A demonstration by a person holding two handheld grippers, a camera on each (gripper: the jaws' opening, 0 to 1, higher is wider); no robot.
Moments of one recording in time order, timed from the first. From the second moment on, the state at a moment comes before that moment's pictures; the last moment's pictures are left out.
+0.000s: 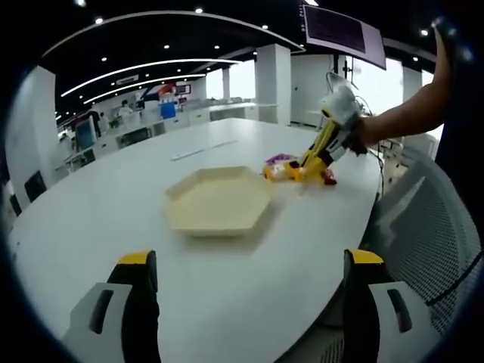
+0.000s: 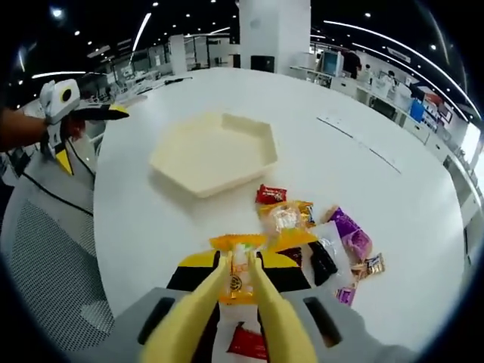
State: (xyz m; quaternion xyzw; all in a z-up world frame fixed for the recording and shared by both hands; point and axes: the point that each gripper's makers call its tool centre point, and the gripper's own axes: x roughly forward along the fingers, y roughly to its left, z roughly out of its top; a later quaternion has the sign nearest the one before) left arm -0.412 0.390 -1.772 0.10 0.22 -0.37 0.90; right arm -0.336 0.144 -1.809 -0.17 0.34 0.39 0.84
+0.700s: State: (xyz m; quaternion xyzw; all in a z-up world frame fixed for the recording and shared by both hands) left arm -0.412 0.389 -1.771 0.10 0.22 -0.38 0.89; right arm -0.313 0.136 -1.763 -0.16 0.31 0.39 0.85
